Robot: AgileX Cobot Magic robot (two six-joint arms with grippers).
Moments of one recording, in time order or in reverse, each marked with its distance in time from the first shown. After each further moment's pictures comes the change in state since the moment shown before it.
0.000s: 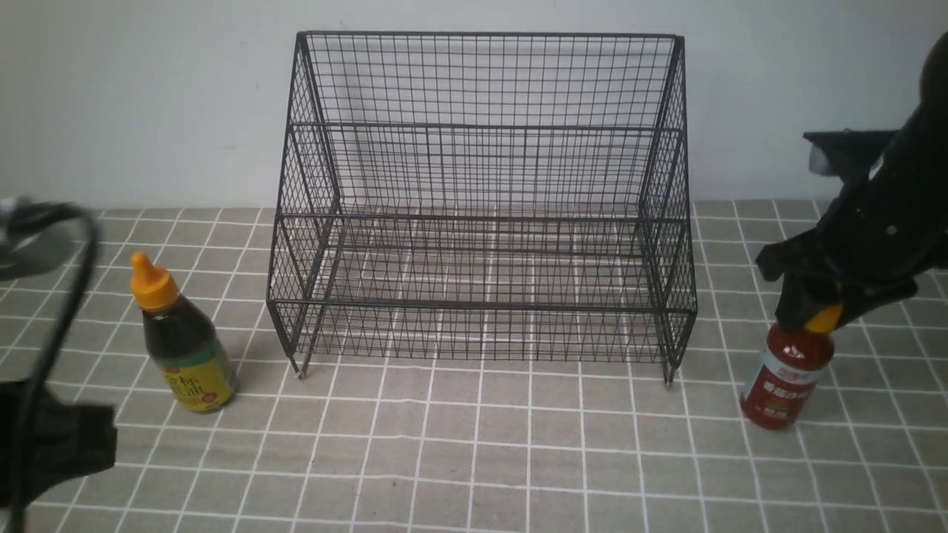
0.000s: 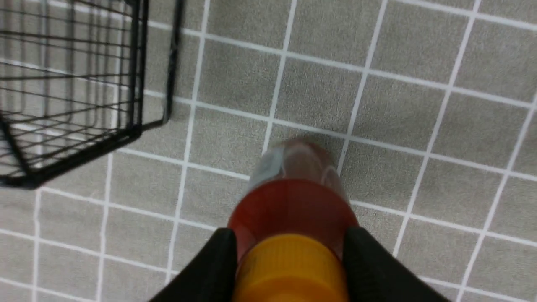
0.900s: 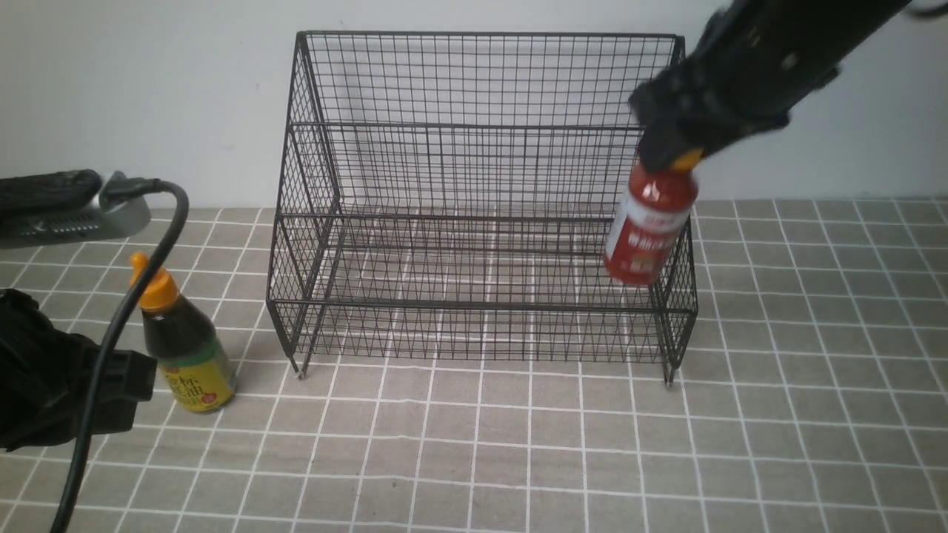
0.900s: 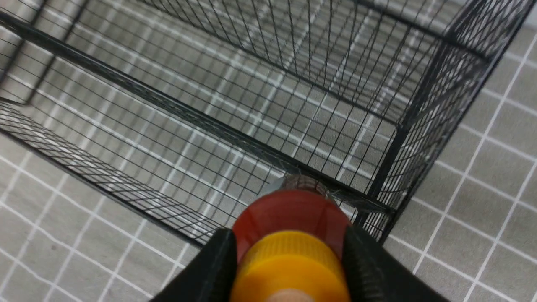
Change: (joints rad) right arm 0.243 0.069 -0.410 0.038 0.043 -0.010; left arm 0.000 0.137 -0.041 0.037 -0.048 0.057
